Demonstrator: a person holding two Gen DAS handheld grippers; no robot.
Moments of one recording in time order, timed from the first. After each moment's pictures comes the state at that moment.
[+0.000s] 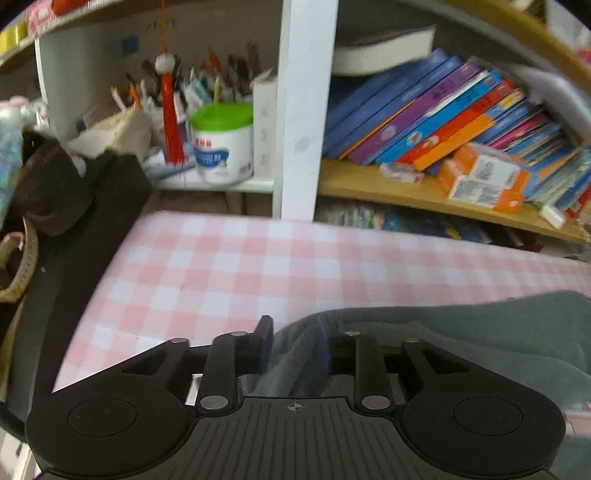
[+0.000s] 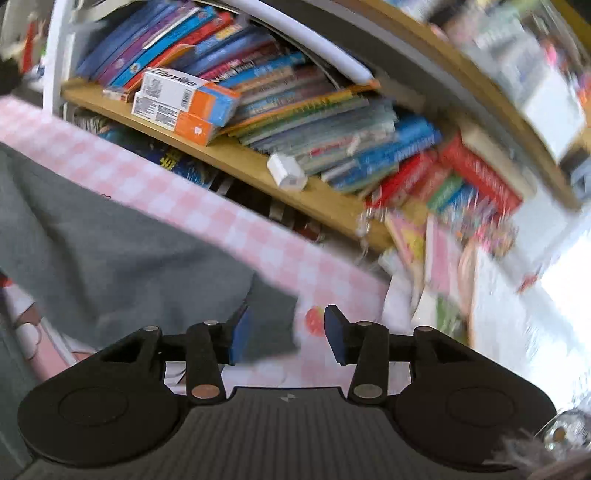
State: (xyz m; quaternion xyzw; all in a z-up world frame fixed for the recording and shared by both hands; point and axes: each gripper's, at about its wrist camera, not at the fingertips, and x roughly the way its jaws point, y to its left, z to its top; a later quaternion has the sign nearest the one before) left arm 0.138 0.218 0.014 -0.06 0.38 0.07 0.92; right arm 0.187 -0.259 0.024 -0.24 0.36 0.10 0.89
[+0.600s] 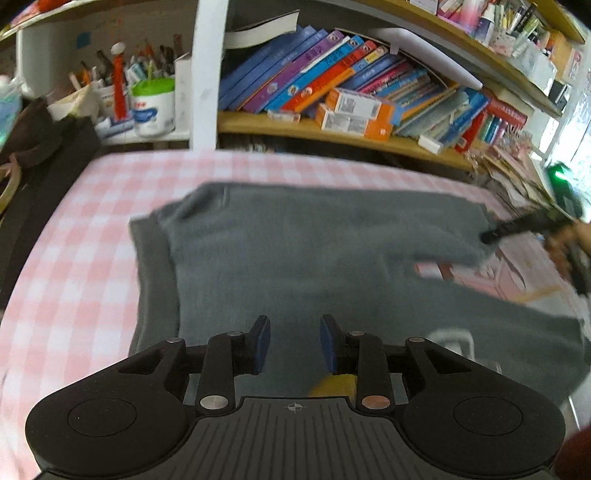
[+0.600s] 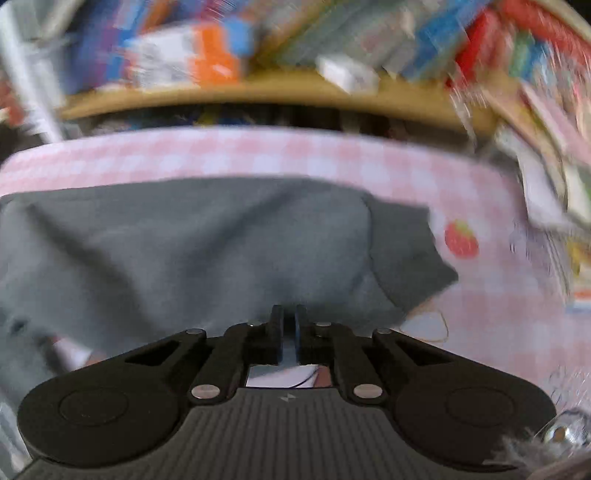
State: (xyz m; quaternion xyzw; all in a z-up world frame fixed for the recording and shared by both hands) left arm -0.020 0.141 0.001 -0.08 0.40 -0.04 0.91; right arm 0.243 -0.240 -0.049 -0.05 0.49 0.13 0.86
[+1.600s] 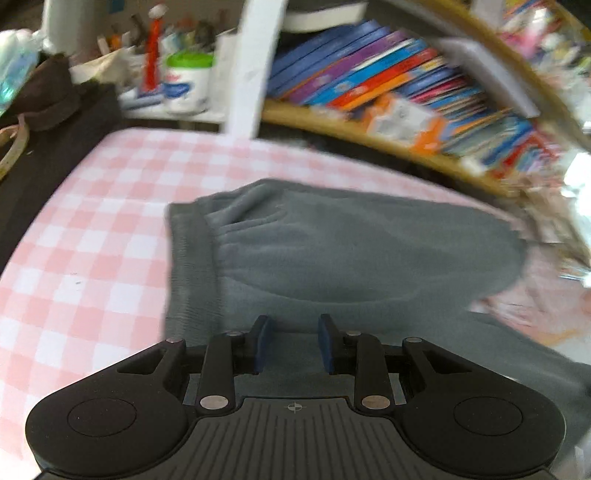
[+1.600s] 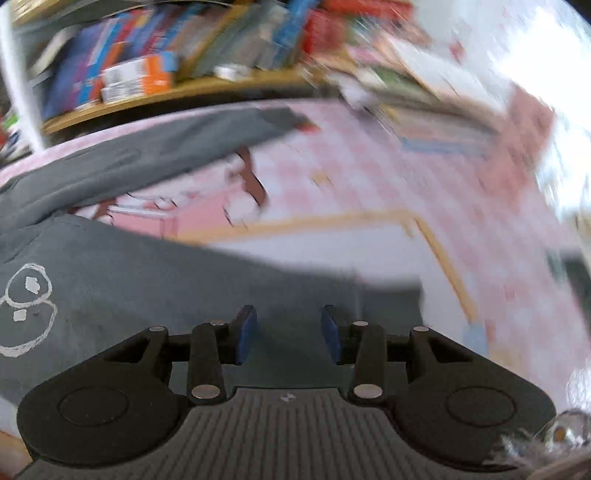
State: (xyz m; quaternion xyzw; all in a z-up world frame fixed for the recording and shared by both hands) left arm 0.043 0.185 -0.037 -0.13 0.41 0.02 0.90; right arm -0.012 -0.318 -0.033 0.01 0.44 -0.01 0.90
